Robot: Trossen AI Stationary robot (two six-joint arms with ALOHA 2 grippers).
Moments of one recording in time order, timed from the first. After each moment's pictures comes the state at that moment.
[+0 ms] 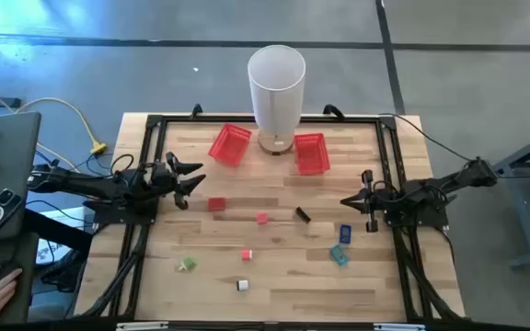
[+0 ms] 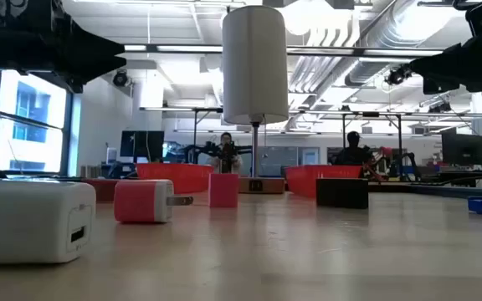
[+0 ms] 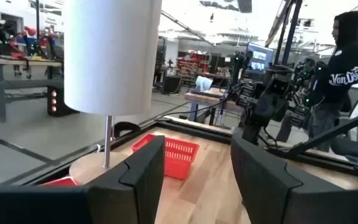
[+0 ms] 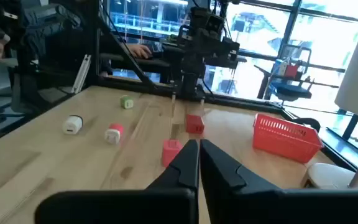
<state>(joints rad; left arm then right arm) -0.13 0.28 0.01 0.46 -0.48 -0.08 0.33 0.10 0.01 0.08 0.31 -0.12</state>
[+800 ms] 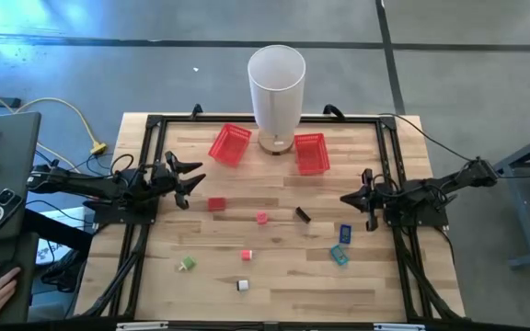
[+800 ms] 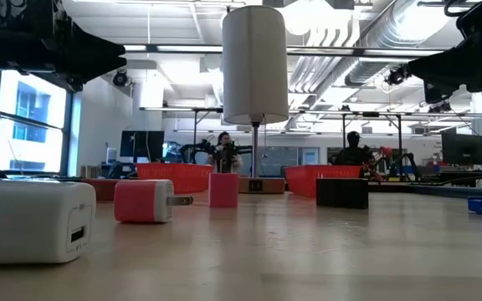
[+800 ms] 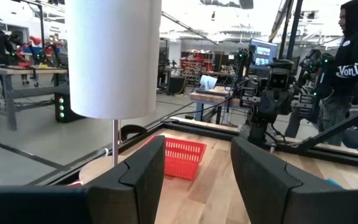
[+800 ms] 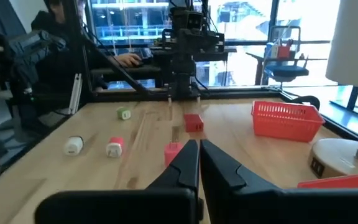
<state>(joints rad) -0.12 0.28 0.01 0.46 -0.48 -0.03 0.33 0.10 0.01 0.10 0.36 0.07</state>
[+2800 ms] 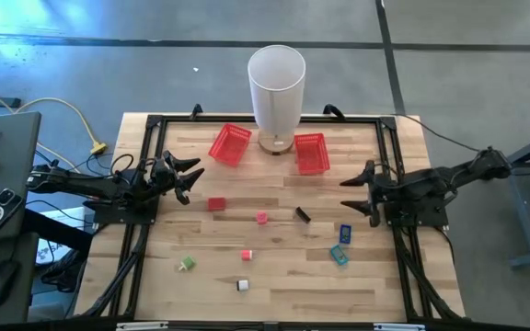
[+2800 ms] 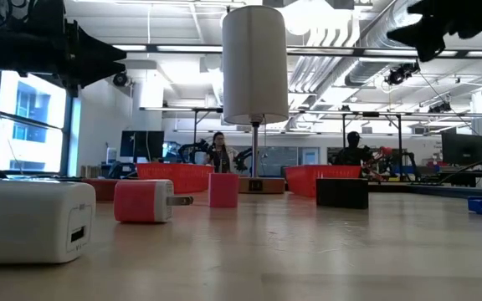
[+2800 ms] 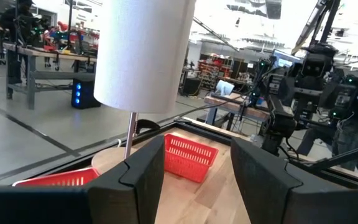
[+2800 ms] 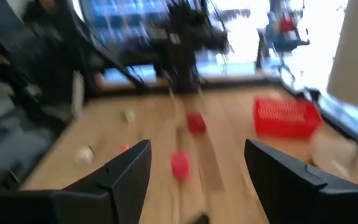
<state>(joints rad) -0.12 0.28 0.01 0.46 -0.58 -0.13 0.33 0.45 0.40 -0.17 0.37 0.16</state>
